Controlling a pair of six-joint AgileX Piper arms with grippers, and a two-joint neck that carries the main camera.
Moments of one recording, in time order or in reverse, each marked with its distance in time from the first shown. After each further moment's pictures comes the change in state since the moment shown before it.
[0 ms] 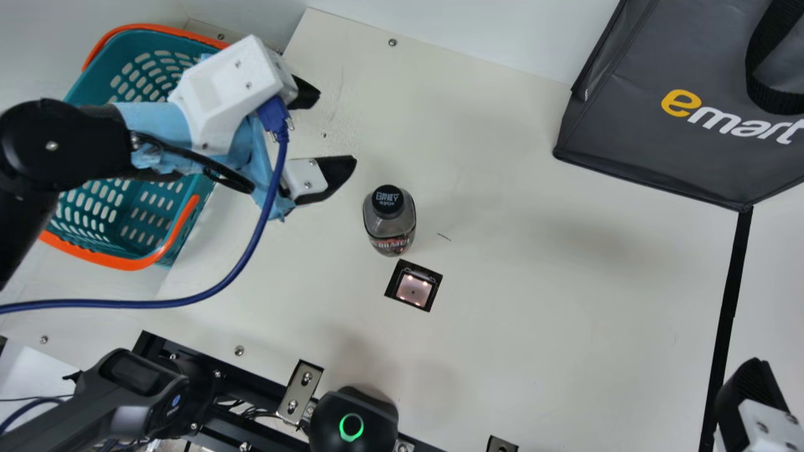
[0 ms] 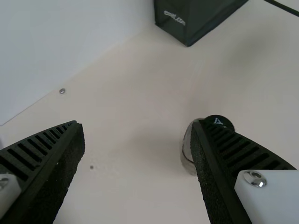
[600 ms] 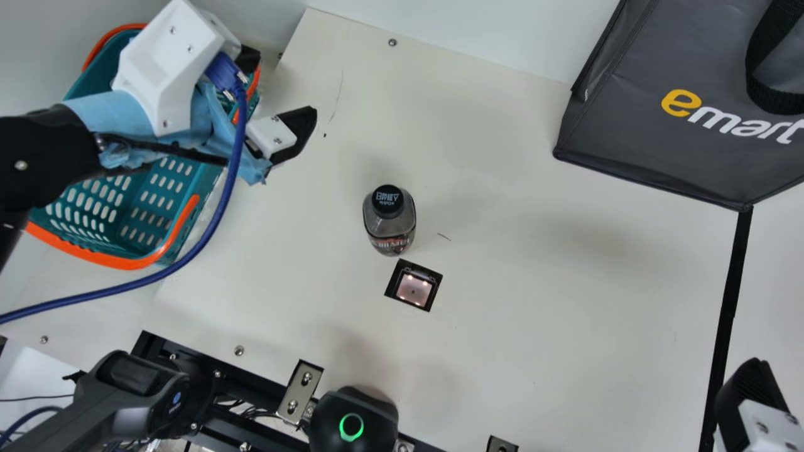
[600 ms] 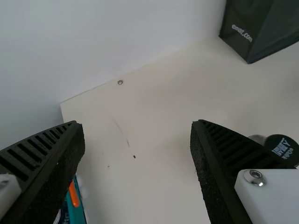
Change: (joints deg) left arm 3.7 -3.1 0.9 8.6 -7.5 -12.7; right arm 0.0 0.0 0.0 0.0 0.0 0.0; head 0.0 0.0
